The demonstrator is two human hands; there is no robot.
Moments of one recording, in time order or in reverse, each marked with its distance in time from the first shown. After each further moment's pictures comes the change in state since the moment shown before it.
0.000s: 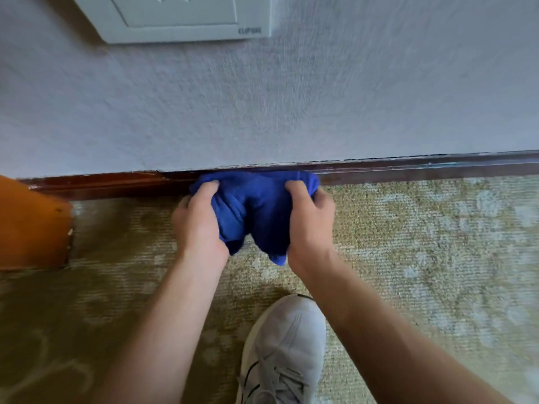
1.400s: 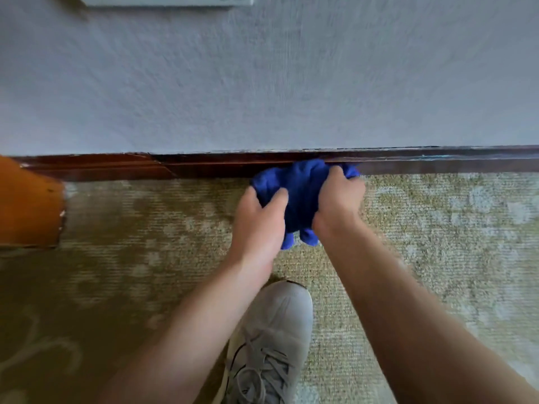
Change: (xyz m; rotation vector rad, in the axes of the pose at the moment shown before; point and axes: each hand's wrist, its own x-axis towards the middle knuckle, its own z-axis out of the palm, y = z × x) left_hand -0.066 -0.043 0.023 0.374 -0.334 0.097; right_hand 0.052 -0.016 -0.029 -0.155 0.343 0.004
